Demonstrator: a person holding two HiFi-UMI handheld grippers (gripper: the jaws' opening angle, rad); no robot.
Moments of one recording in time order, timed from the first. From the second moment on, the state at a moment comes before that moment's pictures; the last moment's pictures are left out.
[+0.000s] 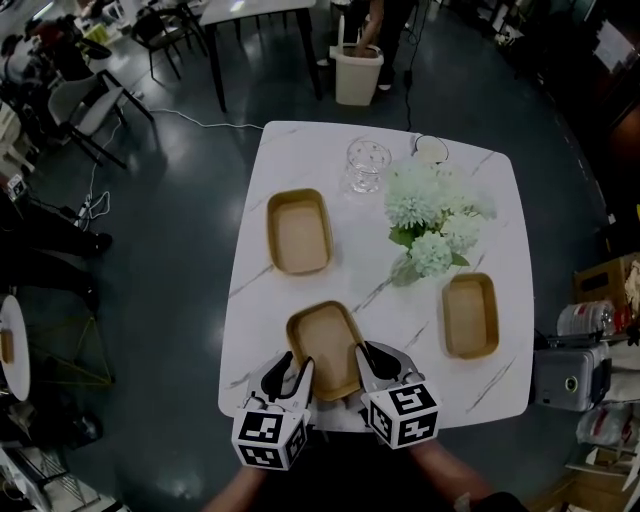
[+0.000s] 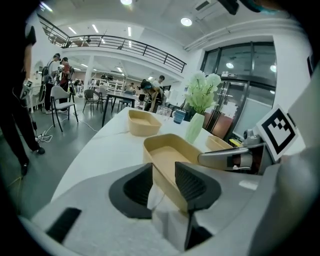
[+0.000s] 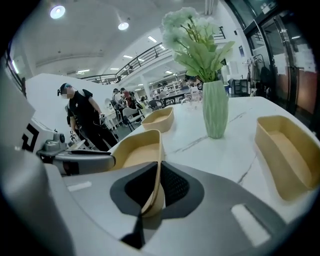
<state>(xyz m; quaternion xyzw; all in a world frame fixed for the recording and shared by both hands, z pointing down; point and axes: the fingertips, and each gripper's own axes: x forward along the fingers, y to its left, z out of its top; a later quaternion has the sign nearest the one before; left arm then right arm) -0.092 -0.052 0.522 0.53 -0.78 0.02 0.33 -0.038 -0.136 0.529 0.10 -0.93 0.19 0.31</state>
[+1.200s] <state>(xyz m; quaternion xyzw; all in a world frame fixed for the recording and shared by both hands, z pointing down) -0.216 -0.099 0.436 0.64 -0.72 0.02 0.26 -0.146 -0.168 0.448 0.20 -0.92 0.24 0.23</state>
